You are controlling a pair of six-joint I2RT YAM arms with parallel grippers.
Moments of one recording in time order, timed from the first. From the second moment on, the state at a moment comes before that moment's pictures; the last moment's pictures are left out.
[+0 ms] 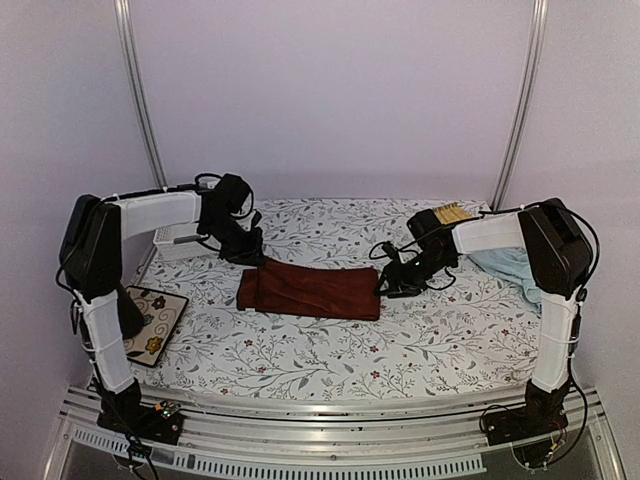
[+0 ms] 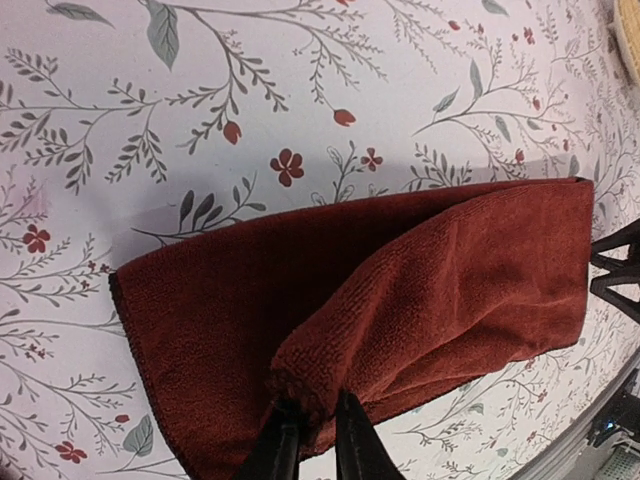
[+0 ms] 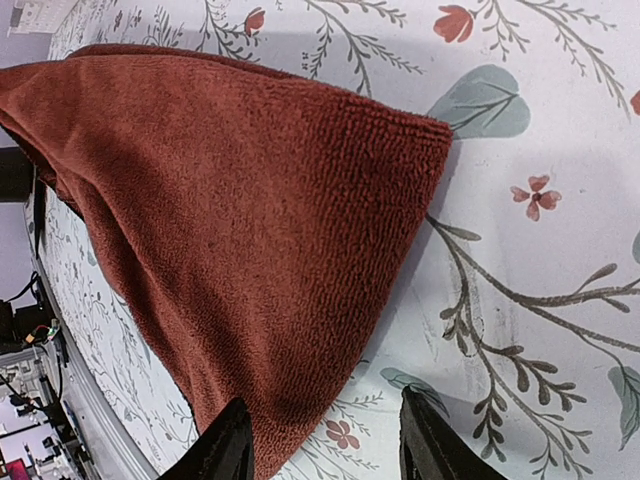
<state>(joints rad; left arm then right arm) -0.43 1.94 1.51 -0.72 0.24 -0.40 0.47 2.03 1.29 -0.42 -0.55 0.28</state>
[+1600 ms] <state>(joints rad) -0.50 1.89 1.24 -0.56 0.17 -0.51 0.50 2.02 1.30 -0.49 -0.48 0.28</state>
